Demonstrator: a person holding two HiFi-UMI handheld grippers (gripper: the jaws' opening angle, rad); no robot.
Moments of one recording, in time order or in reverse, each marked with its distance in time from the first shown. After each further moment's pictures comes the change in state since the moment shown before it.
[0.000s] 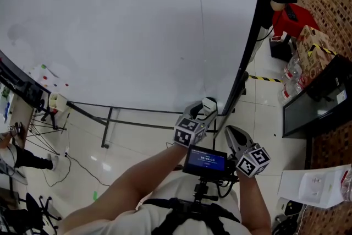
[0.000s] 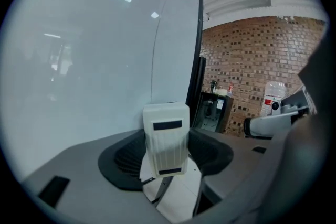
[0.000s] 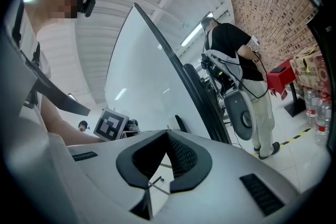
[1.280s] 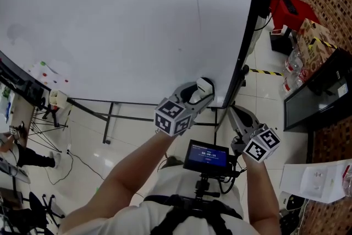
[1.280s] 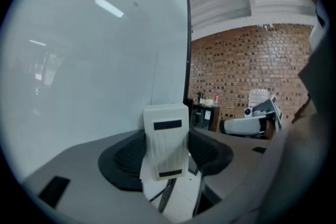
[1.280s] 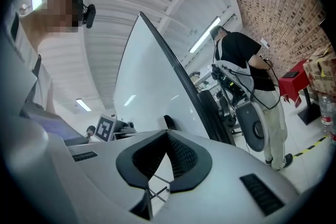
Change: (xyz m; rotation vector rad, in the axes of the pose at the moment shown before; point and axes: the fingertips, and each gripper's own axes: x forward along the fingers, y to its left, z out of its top) left arm -0.042 -0.007 0.079 0.098 -0.113 -0.144; right arm 0.016 0.016 0.067 -0.035 -0.068 0.107
